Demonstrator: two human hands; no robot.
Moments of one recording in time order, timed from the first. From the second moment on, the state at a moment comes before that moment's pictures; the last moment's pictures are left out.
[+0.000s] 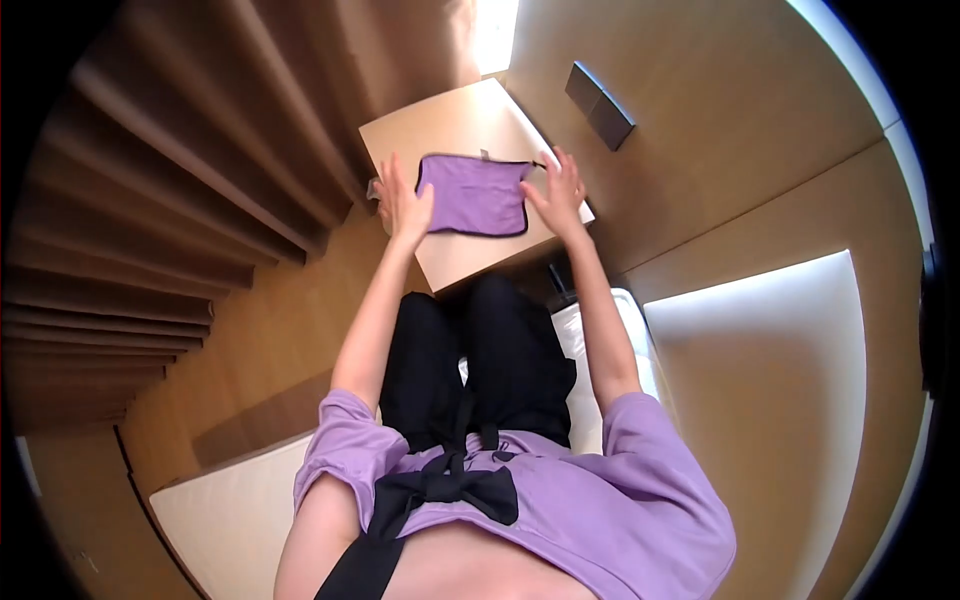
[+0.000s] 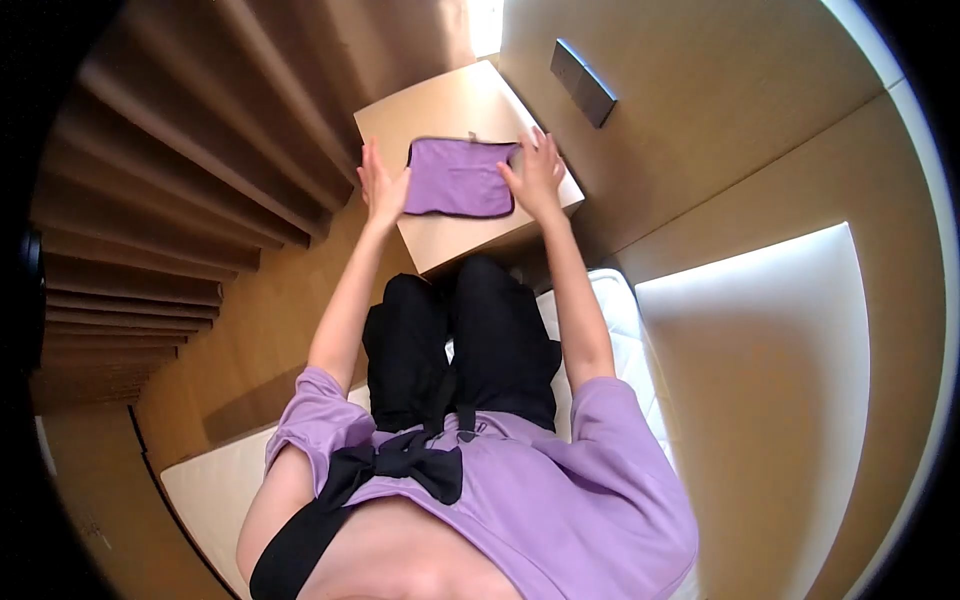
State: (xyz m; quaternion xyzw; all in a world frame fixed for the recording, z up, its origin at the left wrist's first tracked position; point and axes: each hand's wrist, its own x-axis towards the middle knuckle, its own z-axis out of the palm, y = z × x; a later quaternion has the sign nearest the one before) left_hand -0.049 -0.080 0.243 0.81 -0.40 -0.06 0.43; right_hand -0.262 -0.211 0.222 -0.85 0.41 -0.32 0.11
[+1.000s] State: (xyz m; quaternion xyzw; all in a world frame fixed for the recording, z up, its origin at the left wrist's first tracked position) left_hand -0.025 -0.195 0.095 0.82 -0.55 0.08 0.17; right_hand -0.152 -0.258 0.094 -0.86 0.44 -0.24 0.03
